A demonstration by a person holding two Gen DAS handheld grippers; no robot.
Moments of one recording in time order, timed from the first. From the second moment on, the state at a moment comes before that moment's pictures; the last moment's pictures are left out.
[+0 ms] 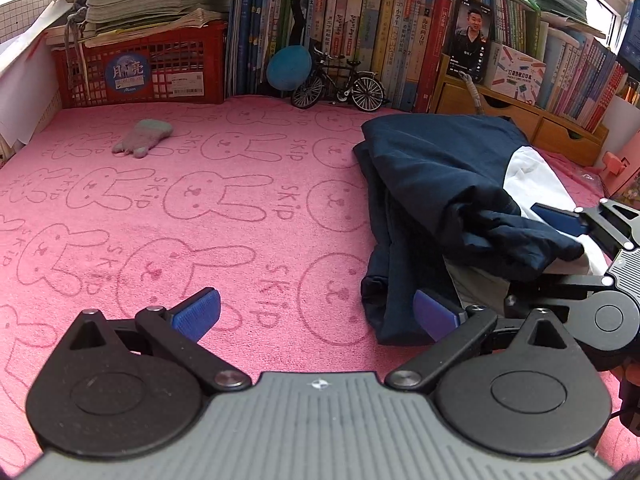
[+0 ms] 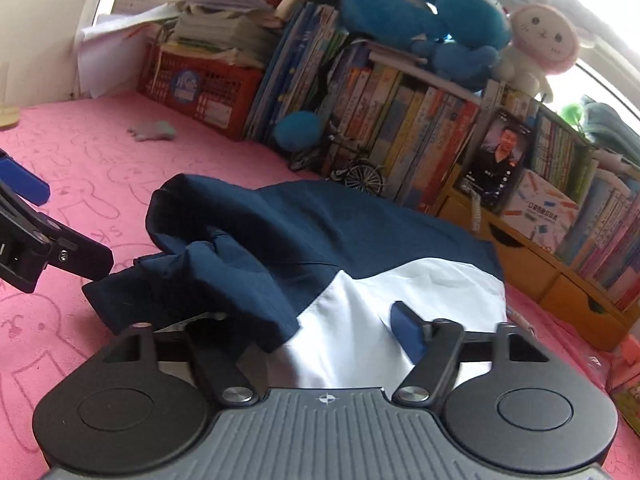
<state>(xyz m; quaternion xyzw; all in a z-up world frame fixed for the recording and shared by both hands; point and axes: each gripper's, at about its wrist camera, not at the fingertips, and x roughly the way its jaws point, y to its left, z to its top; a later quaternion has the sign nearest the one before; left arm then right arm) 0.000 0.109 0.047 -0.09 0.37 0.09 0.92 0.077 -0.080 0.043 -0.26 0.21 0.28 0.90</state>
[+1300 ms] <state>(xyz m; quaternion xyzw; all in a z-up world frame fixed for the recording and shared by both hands) 0.168 0.058 0.022 -0.05 0.36 -0.01 0.93 0.224 -0.308 0.017 0.03 0.36 0.12 0.92</state>
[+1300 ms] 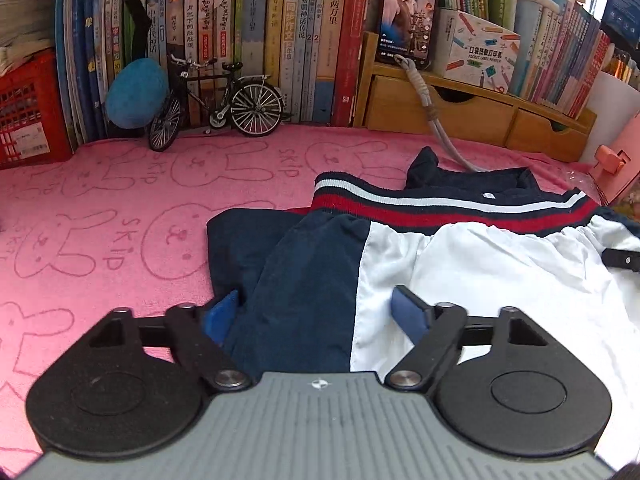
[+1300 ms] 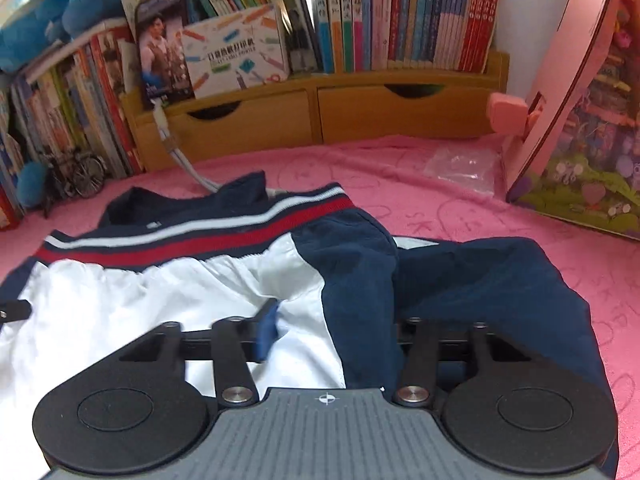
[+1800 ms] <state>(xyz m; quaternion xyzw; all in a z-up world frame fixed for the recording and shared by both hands) 0.106 0.109 0.085 -0.08 0.24 -0.07 0.96 0.000 -0.306 0.086 -0.04 0.30 0.41 0.86</state>
